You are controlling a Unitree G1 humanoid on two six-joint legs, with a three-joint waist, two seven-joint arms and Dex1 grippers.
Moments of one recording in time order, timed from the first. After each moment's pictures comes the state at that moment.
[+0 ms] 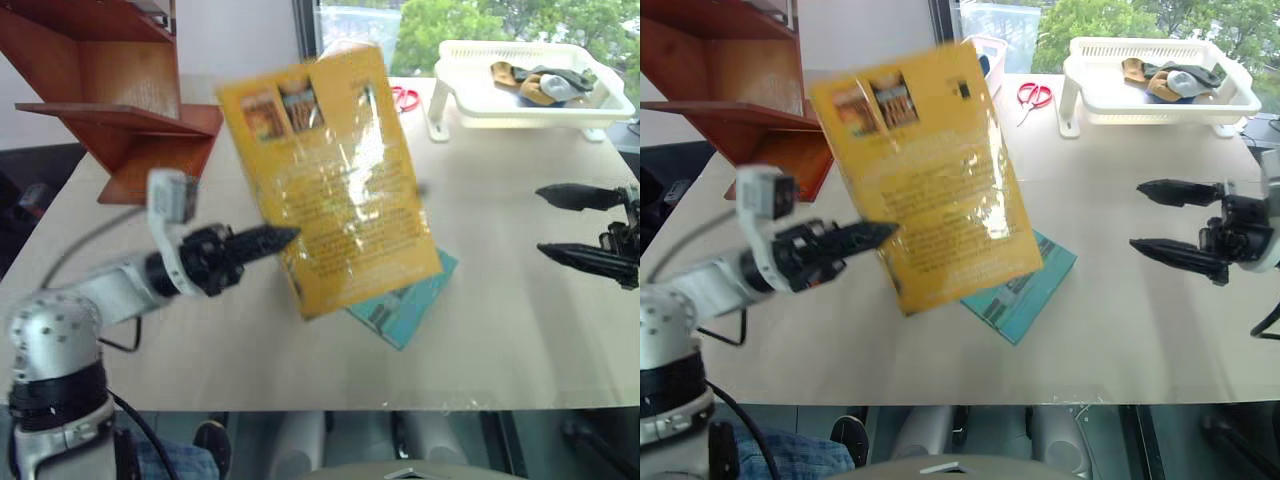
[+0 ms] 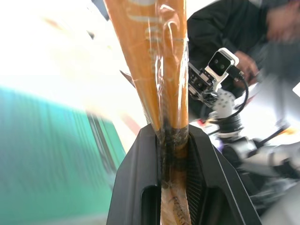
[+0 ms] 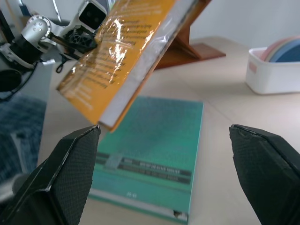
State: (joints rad) left arm -0.40 0.81 0.43 -0.30 -1.29 1.12 -0.78; right arm -0.35 -0.94 -0.42 -0.05 0.88 0.55 1.39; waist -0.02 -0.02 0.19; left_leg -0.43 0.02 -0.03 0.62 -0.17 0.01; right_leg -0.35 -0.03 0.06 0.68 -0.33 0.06
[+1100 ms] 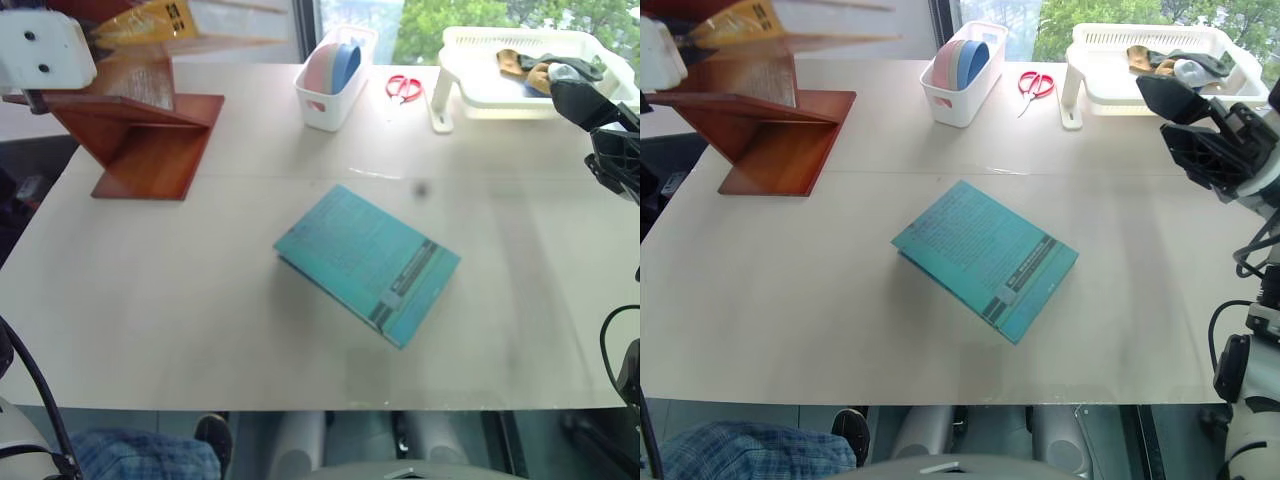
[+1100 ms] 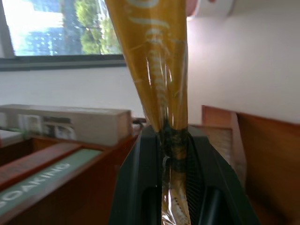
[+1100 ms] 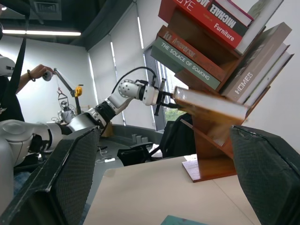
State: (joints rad) left arm -1.19 1.28 -0.12 0.75 0.28 -0.59 -1.03; right arm -0.74 -0.75 -0.38 0.20 1.05 0.69 1.43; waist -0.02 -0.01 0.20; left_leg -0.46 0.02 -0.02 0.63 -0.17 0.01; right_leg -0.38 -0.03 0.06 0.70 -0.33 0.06
